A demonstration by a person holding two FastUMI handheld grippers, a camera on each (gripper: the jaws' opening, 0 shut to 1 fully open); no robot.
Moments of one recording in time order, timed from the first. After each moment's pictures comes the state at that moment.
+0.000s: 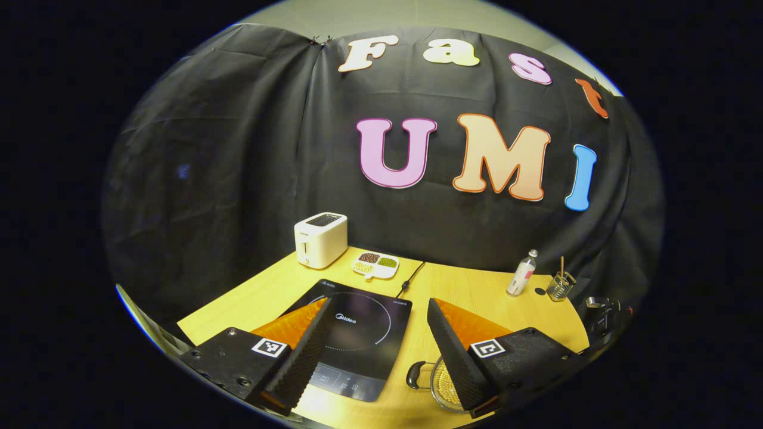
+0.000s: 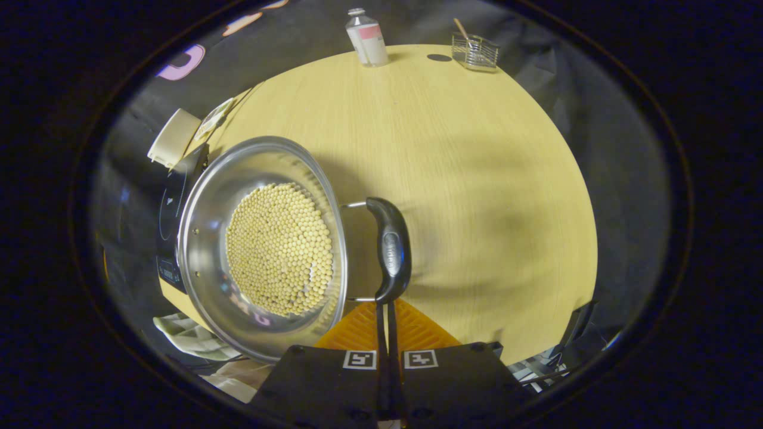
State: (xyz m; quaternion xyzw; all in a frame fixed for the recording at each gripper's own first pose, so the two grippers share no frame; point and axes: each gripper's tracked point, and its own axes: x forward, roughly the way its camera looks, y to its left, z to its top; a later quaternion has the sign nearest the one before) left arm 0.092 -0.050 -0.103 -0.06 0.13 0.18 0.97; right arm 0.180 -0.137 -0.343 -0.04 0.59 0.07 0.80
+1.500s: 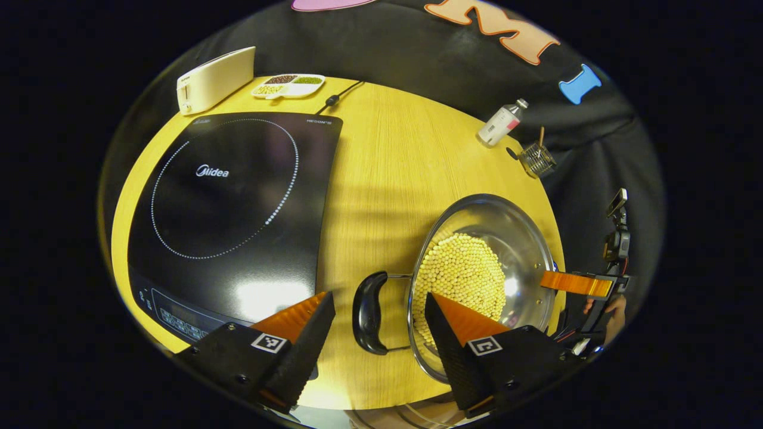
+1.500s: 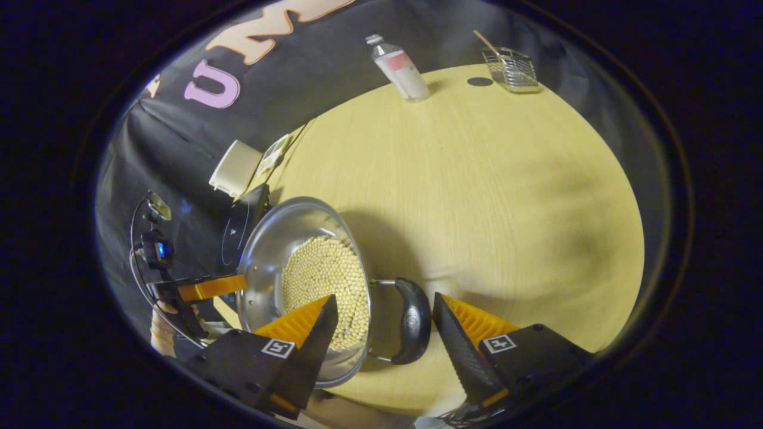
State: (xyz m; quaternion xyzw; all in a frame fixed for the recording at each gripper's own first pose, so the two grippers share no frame) left arm 0.116 -0.125 -0.327 -0.15 0.52 -0.02 0.84; right arm 0.234 -0.100 -0.337 0.05 0.53 0.22 0.82
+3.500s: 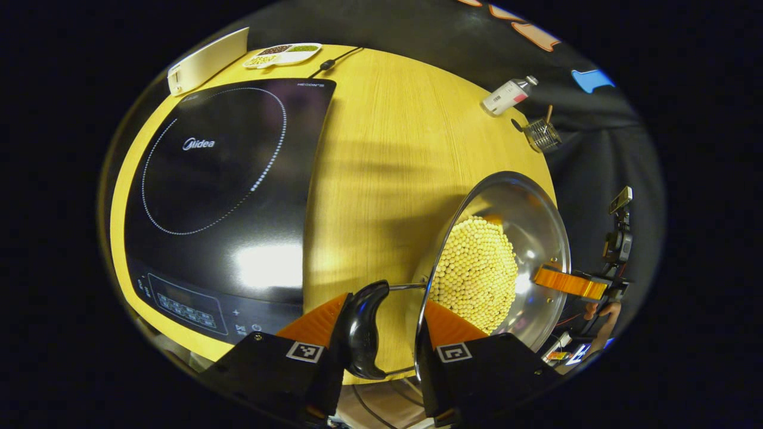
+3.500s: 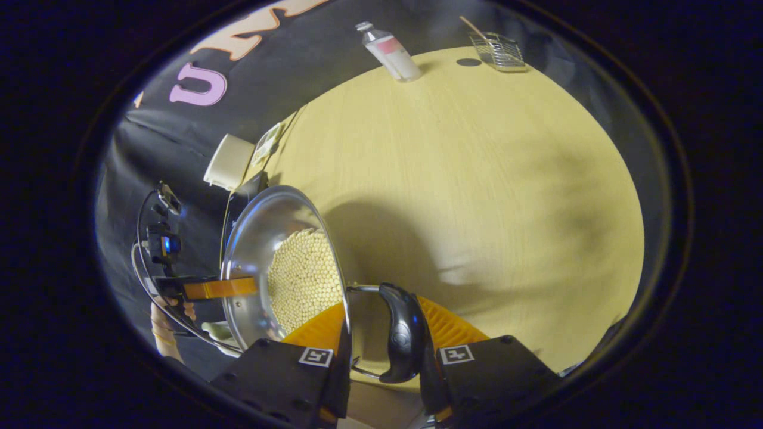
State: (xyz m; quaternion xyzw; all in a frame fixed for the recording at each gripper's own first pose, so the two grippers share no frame) left arm 0.080 -0.128 -0.313 -0.16 0.61 -0.02 0.78; right arm 0.199 -0.088 -0.327 0.07 0.57 0.20 0.79
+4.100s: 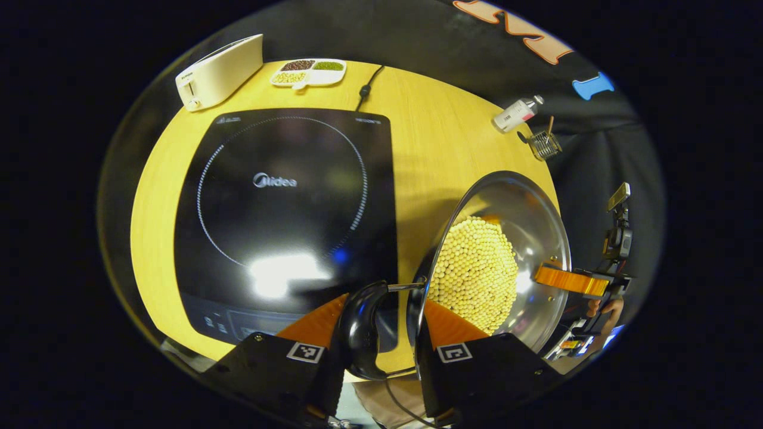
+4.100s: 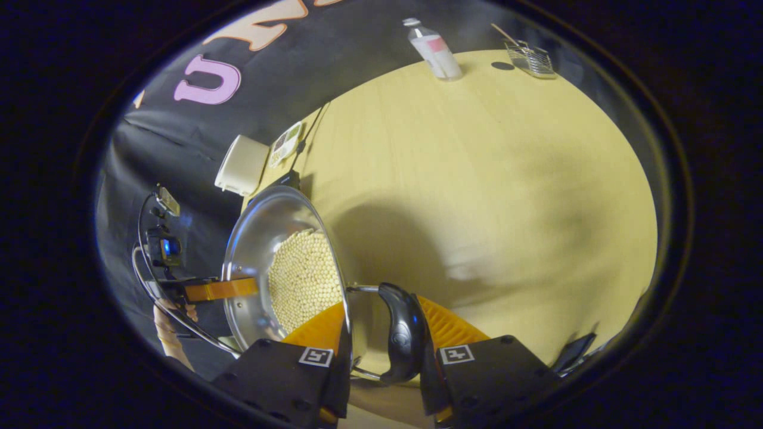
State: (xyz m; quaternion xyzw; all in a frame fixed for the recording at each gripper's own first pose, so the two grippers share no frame) left arm 0.097 -0.017 -0.274 -0.13 0.60 -0.04 0.79; right arm 0.179 0.028 -0.314 0.09 0.57 0.18 0.80
